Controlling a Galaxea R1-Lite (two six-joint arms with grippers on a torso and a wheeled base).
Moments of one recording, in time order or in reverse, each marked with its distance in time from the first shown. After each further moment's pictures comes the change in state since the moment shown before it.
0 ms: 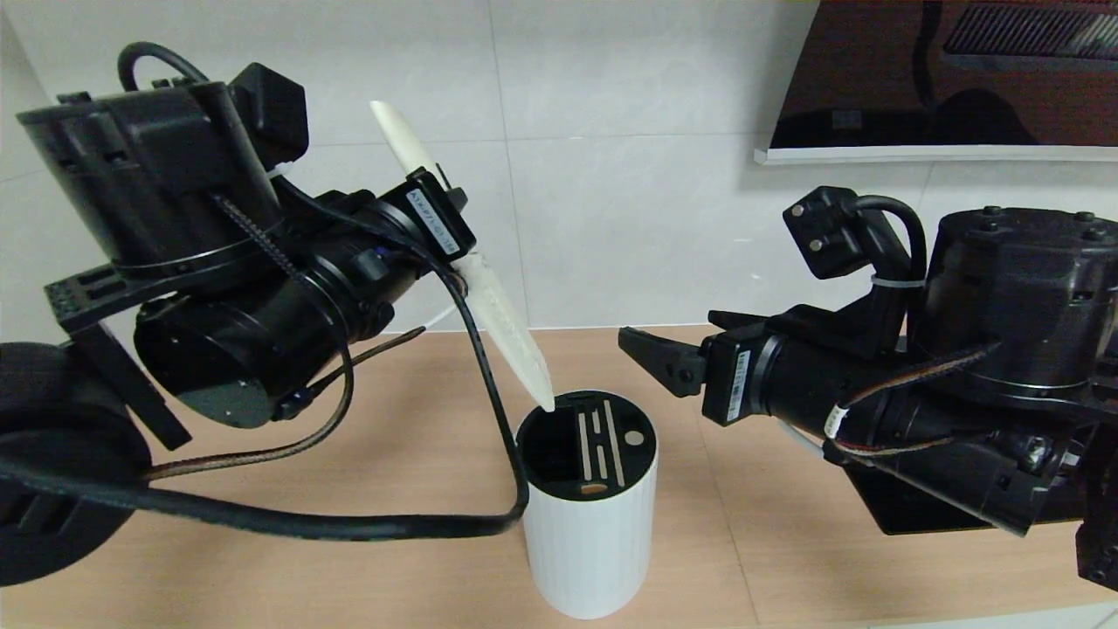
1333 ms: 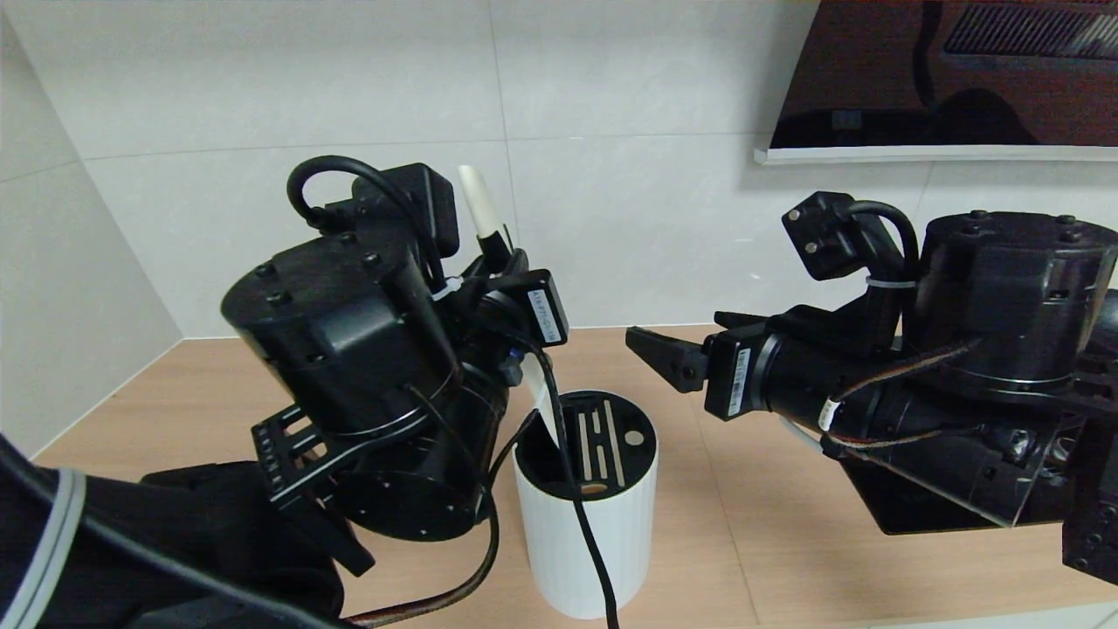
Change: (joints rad) left arm -0.226 0.175 0.130 -0.384 0.369 0.309; right arm -0.023 0.012 0.001 0.001 -0.003 -0.001
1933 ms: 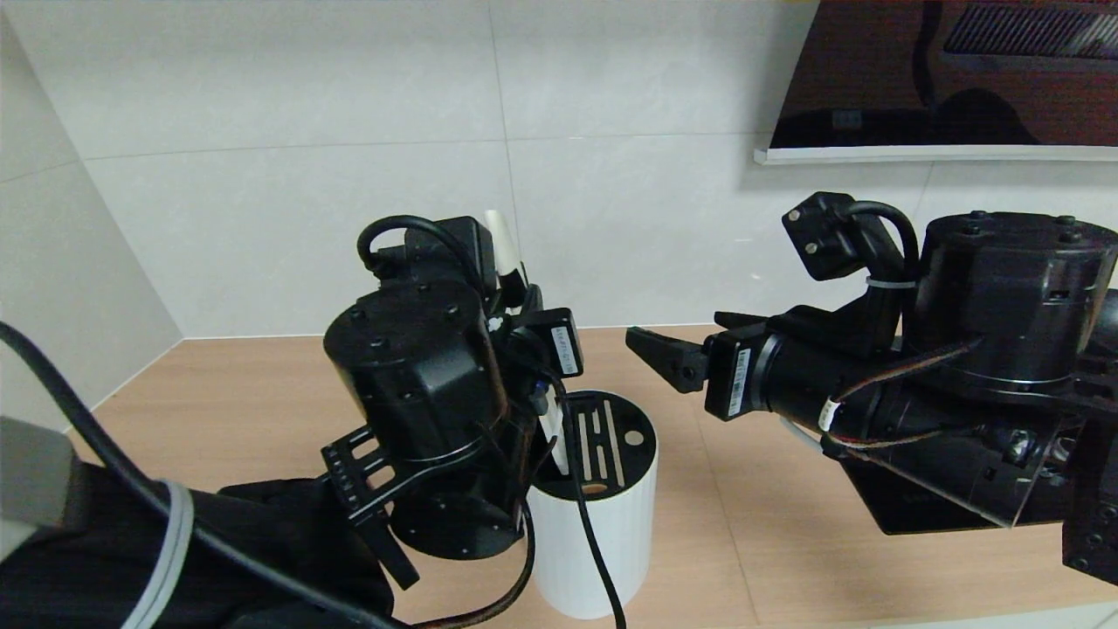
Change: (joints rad) left arm -0.009 0.074 0.023 -0.031 0.046 -0.008; right arm 0.000 0.000 0.001 0.000 0.000 0.000
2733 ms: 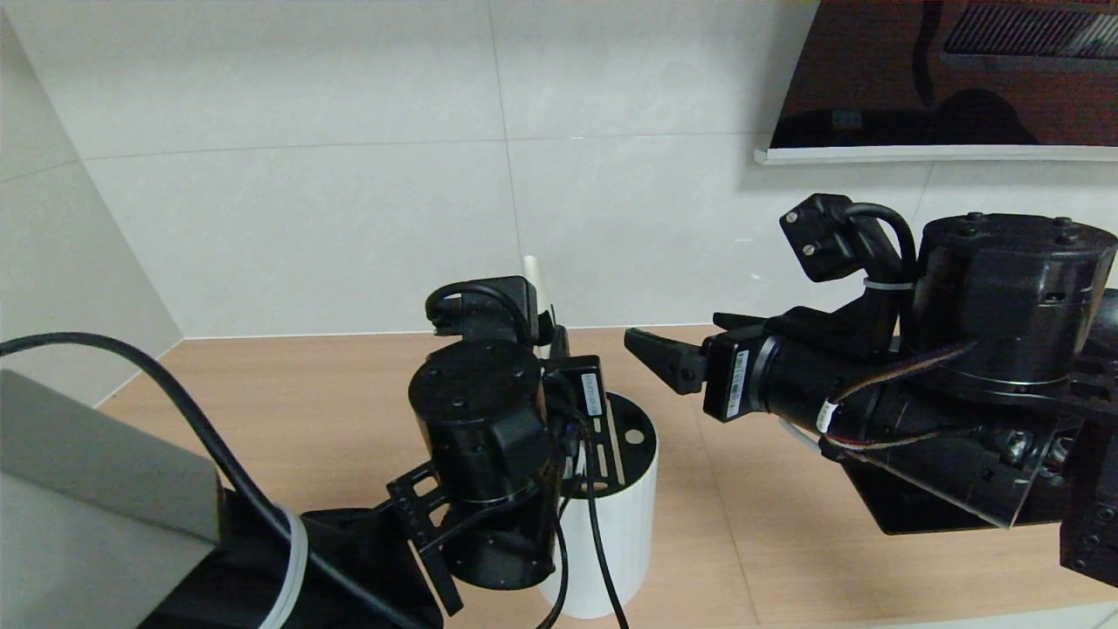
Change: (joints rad) left arm -0.016 0.099 0.036 -0.071 -0.005 -0.002; right arm 0.001 0.002 0.001 0.000 0.000 0.000
